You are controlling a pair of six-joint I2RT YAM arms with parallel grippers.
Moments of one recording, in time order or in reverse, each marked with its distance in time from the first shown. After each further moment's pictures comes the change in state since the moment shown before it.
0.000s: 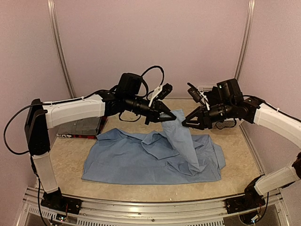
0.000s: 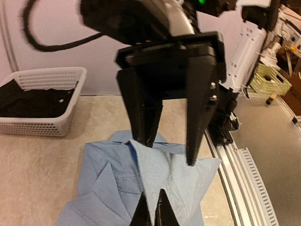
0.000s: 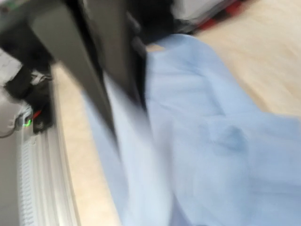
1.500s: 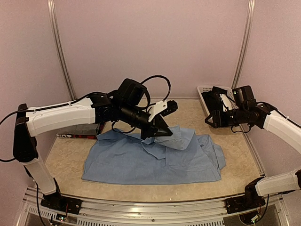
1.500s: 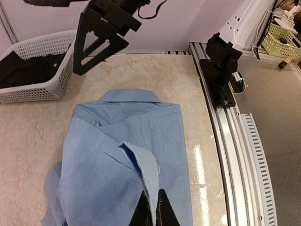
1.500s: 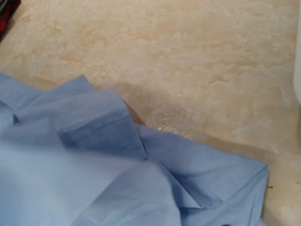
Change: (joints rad) left arm -0.129 -0.132 -0.029 -0.262 -0.313 0.088; right arm -0.187 -0.136 -0.125 -0.088 0.552 0.238
